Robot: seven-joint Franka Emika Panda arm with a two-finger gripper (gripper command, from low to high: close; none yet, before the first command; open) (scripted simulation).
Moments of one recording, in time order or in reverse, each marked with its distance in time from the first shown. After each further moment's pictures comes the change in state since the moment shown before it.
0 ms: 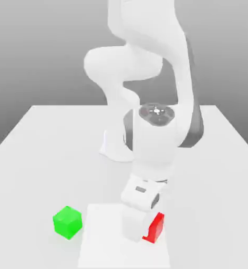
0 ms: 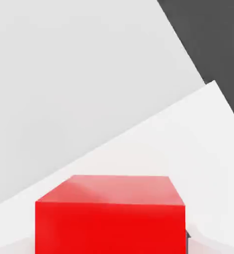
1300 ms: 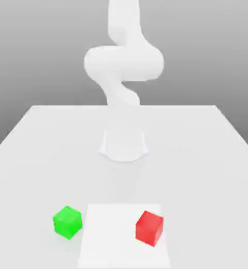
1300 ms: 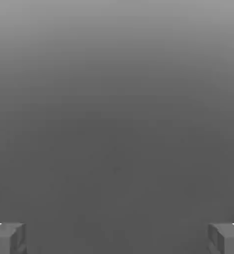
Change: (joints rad) arm -0.194 -0.875 0.056 0.322 -0.043 -0.478 0.852
